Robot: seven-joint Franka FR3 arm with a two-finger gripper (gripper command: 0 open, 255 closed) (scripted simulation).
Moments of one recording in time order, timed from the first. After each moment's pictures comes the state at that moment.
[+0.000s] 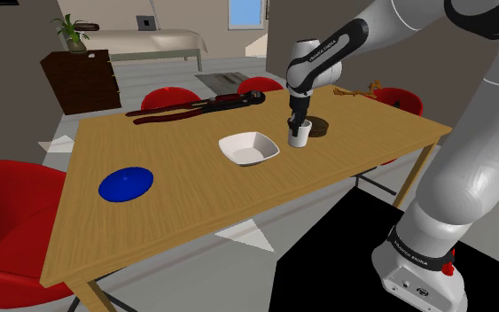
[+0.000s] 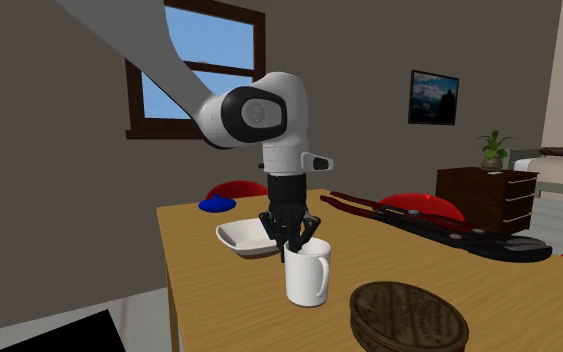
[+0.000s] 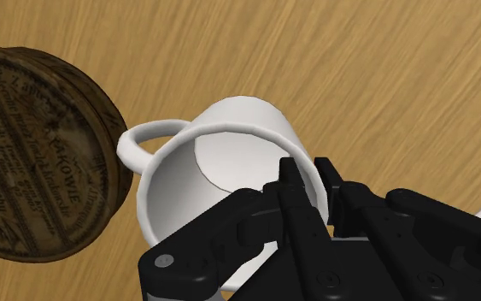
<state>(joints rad) -0.11 0.02 -0.13 -2.26 -0.08 2.29 -0.39</state>
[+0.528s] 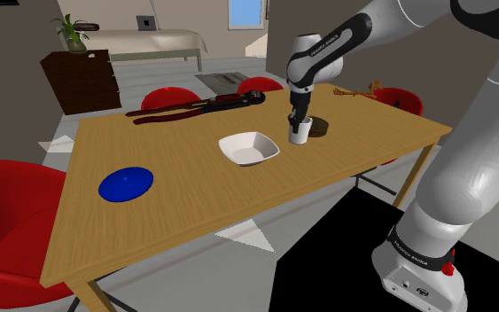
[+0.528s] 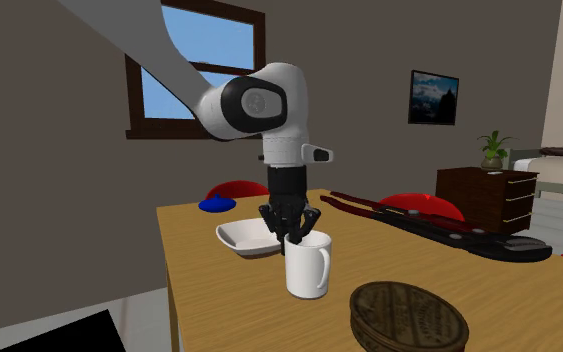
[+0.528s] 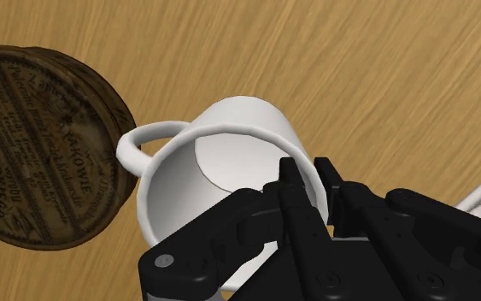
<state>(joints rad) -0.11 0.00 -0.13 -2.24 -0.08 2.25 -0.39</state>
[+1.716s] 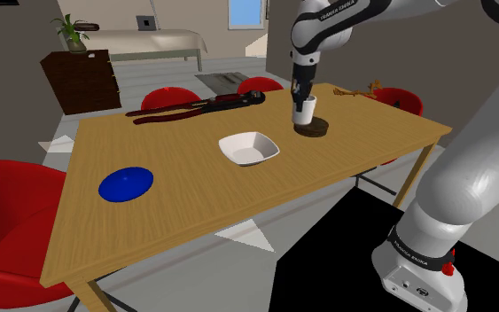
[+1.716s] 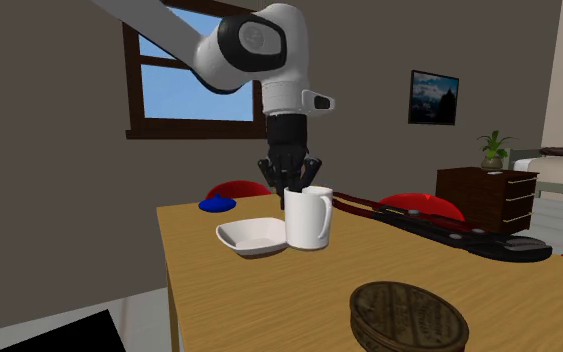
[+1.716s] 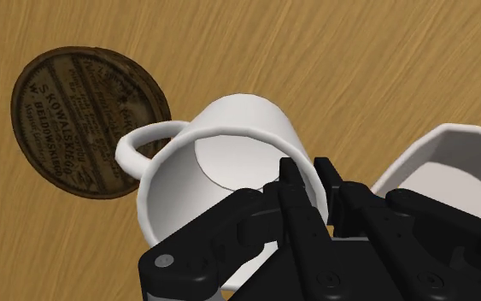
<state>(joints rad) -0.11 -0.10 -0.13 -2.11 -0.08 2.01 -0.40</state>
